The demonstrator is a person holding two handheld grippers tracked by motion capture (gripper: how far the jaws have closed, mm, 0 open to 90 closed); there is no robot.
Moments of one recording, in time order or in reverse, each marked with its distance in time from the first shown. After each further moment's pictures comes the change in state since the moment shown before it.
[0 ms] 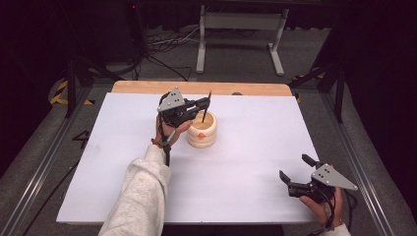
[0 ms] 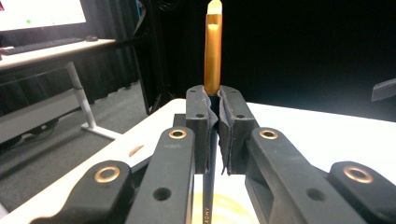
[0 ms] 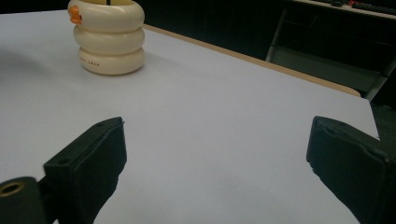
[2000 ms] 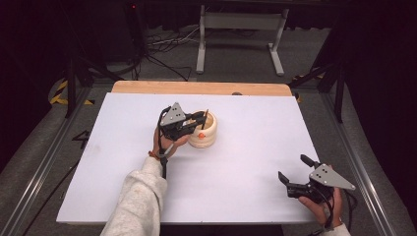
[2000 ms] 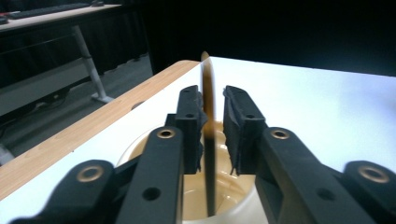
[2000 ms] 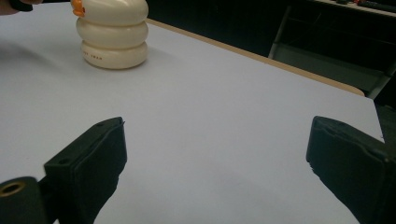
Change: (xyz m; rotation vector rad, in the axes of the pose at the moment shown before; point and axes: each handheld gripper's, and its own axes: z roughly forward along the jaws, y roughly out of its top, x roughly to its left) left arm -0.016 -0.034 -0.008 0.112 0.046 0.007; right arm 0.003 0.000 0.002 0.018 0.007 -0.017
